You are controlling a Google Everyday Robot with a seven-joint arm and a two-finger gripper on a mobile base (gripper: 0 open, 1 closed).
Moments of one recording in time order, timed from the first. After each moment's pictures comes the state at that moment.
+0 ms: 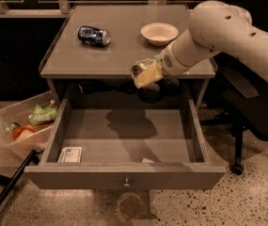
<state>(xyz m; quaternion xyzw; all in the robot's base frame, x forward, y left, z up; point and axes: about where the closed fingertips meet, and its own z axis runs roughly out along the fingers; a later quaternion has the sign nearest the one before) 0.650 -0.097 0.835 -0.27 0.91 0.14 0.29</state>
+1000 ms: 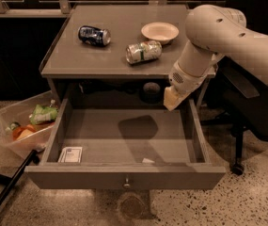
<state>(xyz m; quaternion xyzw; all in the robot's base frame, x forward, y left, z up) 0.576 -0.137 0.780 -0.30 0.94 0.10 0.08</state>
